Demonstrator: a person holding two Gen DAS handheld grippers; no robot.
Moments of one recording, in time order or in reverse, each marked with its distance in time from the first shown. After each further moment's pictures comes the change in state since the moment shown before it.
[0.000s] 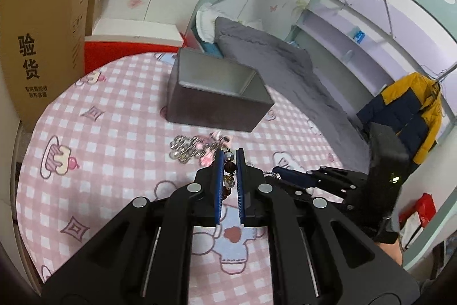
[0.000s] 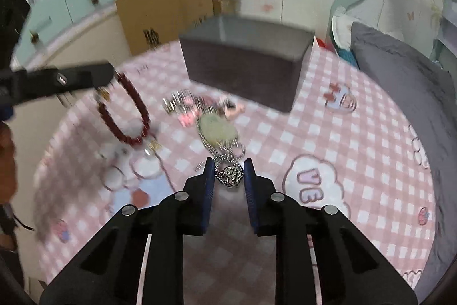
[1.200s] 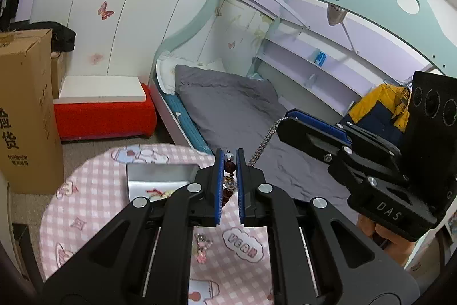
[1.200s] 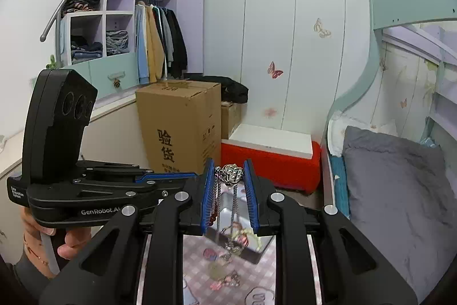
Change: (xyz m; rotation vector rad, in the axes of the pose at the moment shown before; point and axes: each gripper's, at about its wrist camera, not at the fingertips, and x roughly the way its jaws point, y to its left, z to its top) left arm -0.035 -0.064 0.121 0.136 -0.153 -0.131; right arm -0.138 0.006 0.140 -0.112 -0.415 0.000
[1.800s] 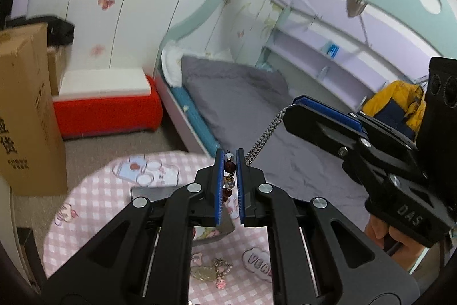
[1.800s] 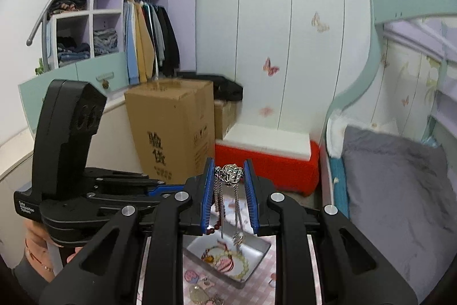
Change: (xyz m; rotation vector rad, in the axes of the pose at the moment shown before) left arm 0.072 0.034 0.023 -0.013 0.093 0.032; right arm 0.059 -0.031 0.005 0.021 0.045 -0.001
